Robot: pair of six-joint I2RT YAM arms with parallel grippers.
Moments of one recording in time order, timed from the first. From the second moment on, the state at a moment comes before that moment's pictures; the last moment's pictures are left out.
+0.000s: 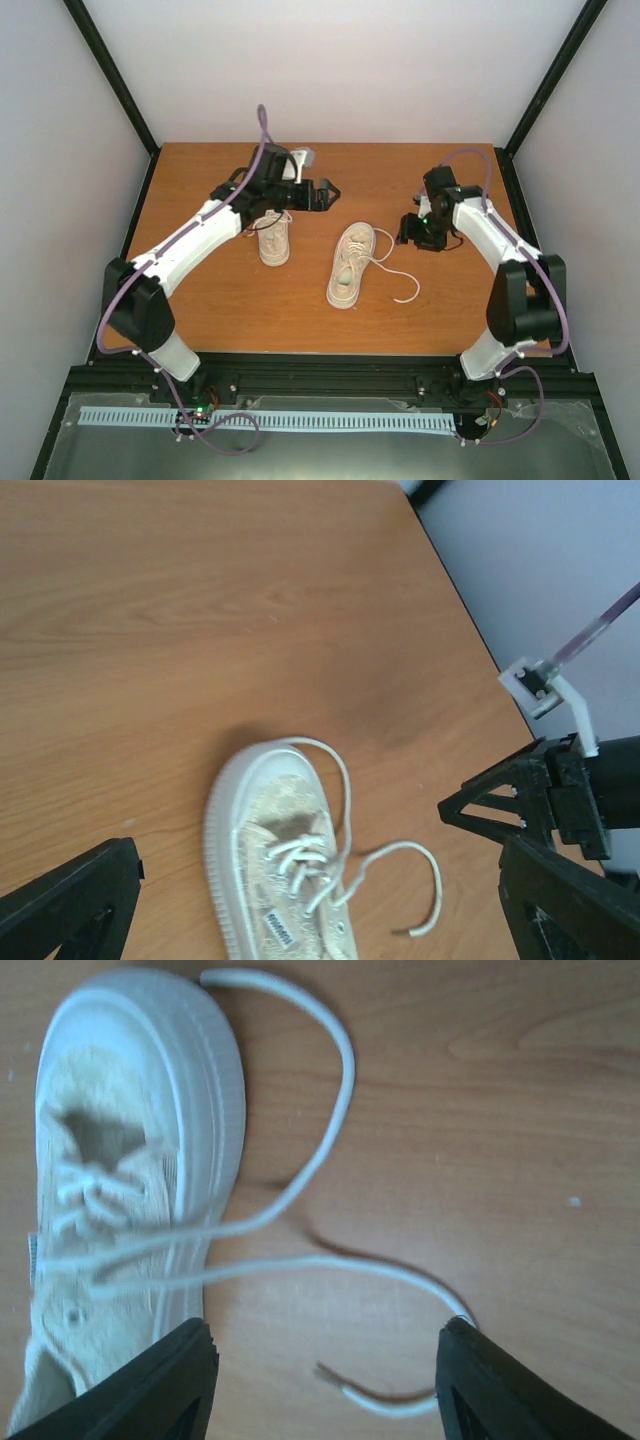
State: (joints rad) left arm -0.56 1.65 1.45 -0.44 0.34 -0.44; right arm 0.18 1.58 1.23 -0.96 -0.27 0.31
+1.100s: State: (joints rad) left arm -0.46 1.50 1.34 -0.44 0.20 -0.51; right arm 0.28 2.13 1.57 -0.84 -0.08 0.07
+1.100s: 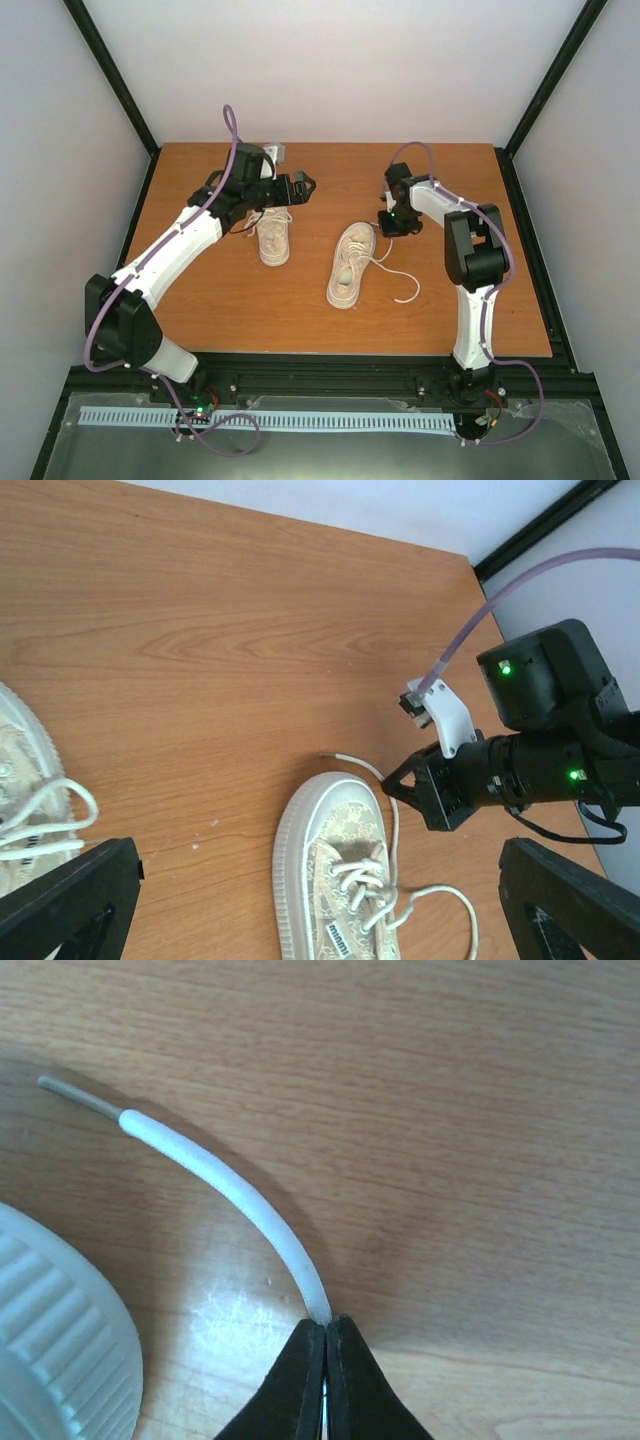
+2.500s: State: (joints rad) left arm -0.67 2.09 1.64 -0.35 0.69 -0.36; right arm 0.24 1.69 1.60 -0.82 -0.48 0.59
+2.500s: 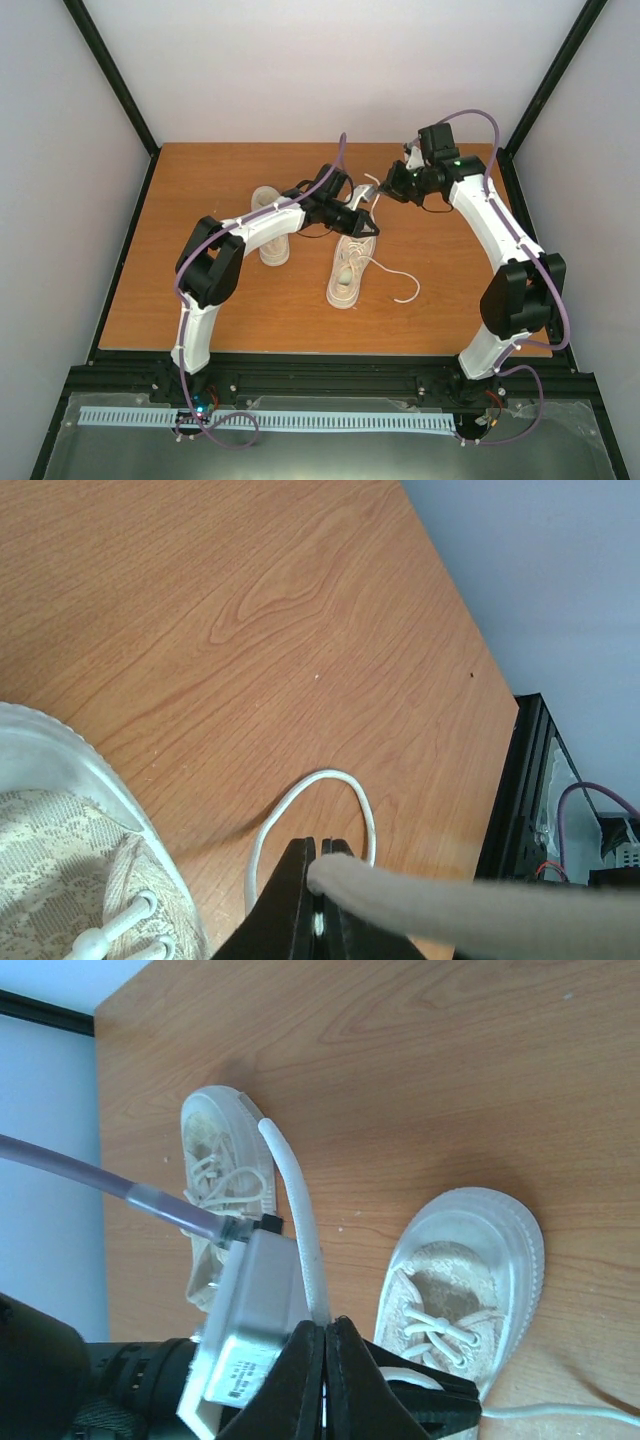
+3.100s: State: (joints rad) left arm -0.55 1.95 1.48 -0.42 0.79 -0.37; right arm 0.20 1.59 1.21 -0.95 -0.25 0.45
